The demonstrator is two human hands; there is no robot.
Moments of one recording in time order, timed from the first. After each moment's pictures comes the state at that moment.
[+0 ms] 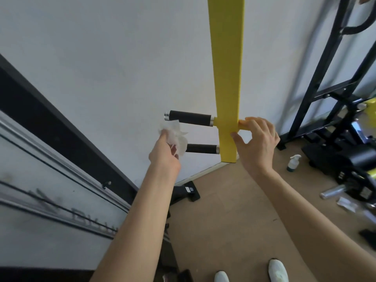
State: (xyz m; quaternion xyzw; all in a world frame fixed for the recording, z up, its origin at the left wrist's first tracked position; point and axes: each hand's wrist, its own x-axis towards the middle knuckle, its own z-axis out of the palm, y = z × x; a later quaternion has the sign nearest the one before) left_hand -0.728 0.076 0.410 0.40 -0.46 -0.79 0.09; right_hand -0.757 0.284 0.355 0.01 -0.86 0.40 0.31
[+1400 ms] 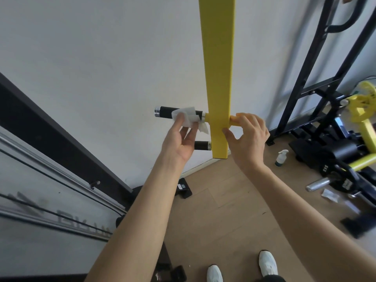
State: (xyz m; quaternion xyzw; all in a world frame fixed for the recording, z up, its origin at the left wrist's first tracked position) left_hand -0.752 0.120 0.417 0.25 -0.28 -0.93 0.02; right_hand -0.757 0.285 0.356 0.02 -0.86 0.41 0.30
